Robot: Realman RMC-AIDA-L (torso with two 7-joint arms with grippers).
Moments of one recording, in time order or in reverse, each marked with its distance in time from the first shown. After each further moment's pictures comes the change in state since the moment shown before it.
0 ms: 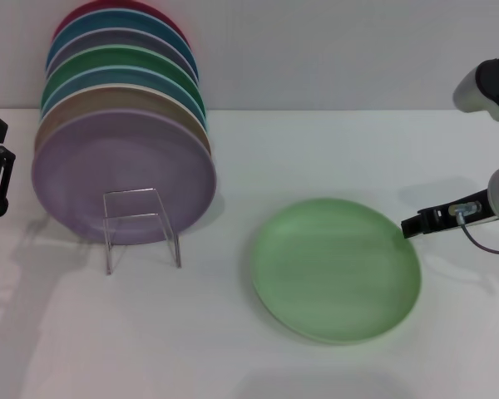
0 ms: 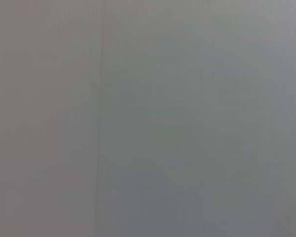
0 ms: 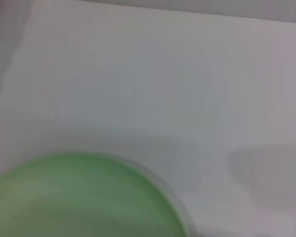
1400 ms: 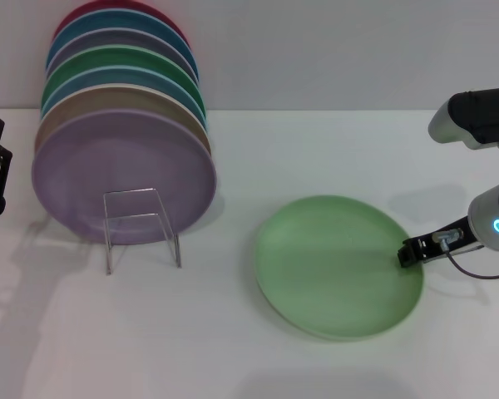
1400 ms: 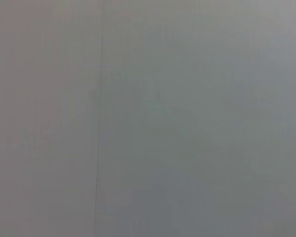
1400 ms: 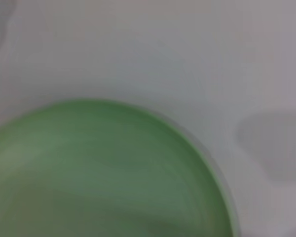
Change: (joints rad) left arm 0.002 -0.002 0.002 0.002 0.001 0.029 0.001; right arm 0.055 0.009 0.006 -0.169 0.037 -0.013 -0.052
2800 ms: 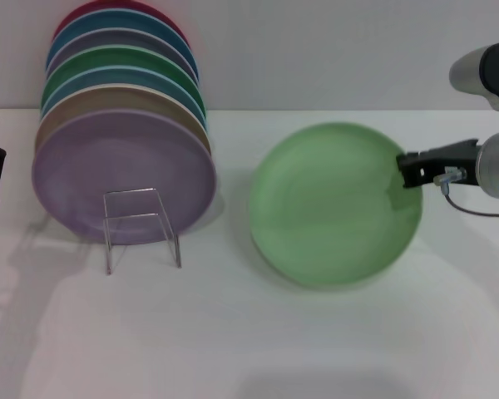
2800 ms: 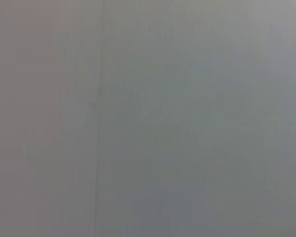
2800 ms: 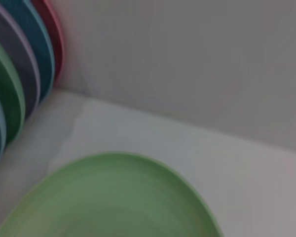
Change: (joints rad) left arm 0.005 0.002 -0.005 0.000 0.007 0.030 0.000; right arm -0.224 0.006 -0.147 0.340 -0.030 -0.333 -0.063
